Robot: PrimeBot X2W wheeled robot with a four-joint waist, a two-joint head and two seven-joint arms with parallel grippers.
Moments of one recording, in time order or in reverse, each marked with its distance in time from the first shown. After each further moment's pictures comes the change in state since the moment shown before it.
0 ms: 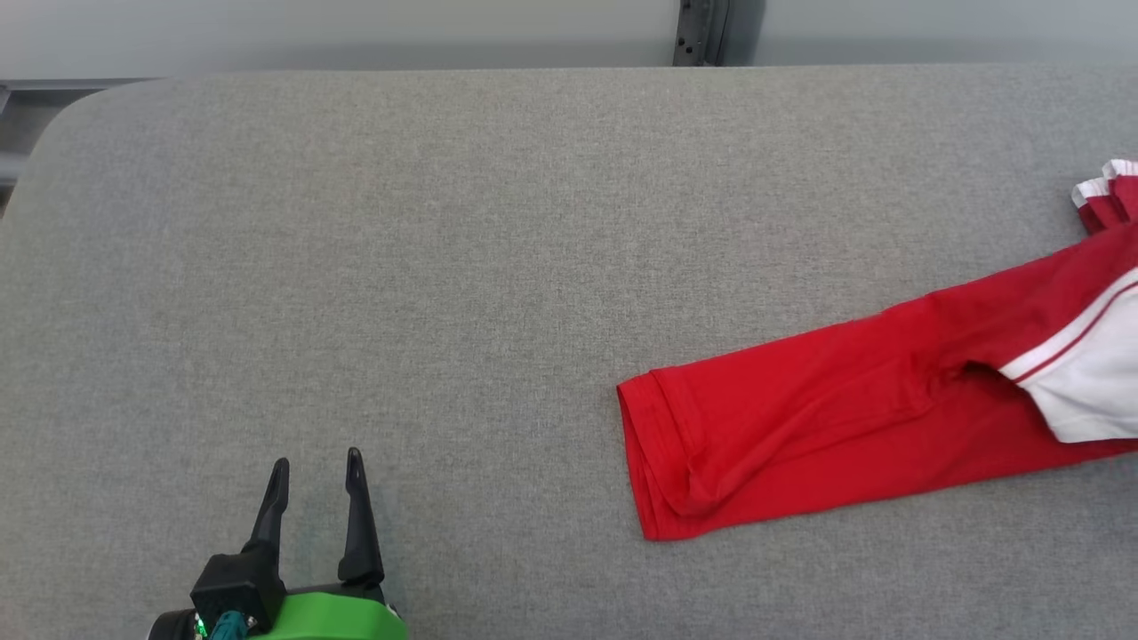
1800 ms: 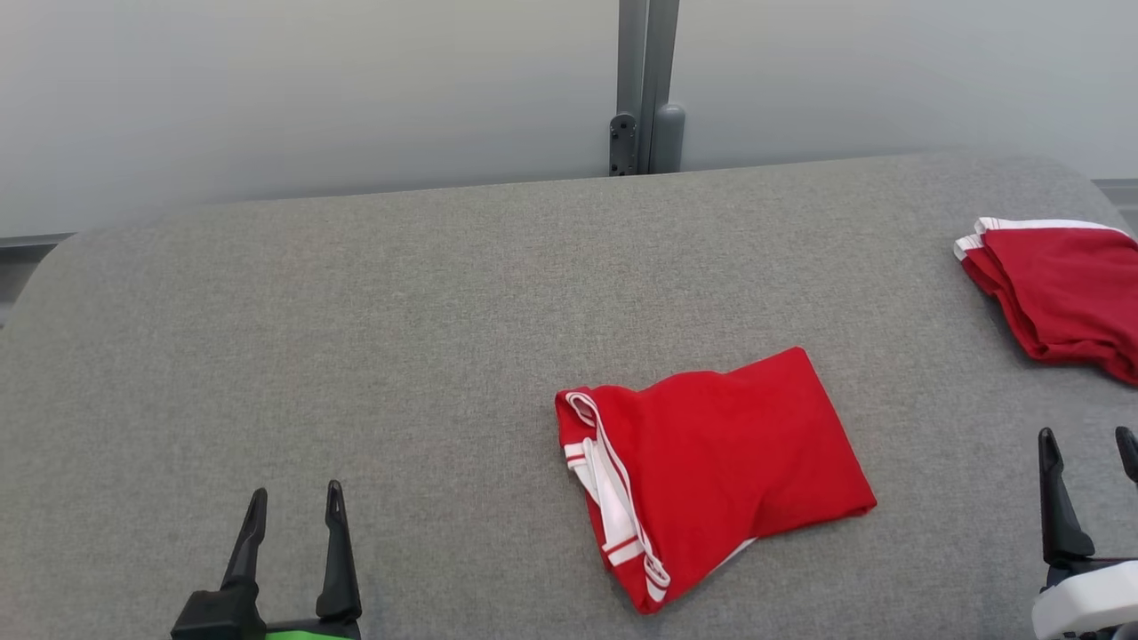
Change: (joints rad) left arm 0.079 -0.002 0.071 -0.049 0.079 -0.063 -0.002; right arm 0.313 0.385 0.105 -0.050 -0.731 0.001 -0.857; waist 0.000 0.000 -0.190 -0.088
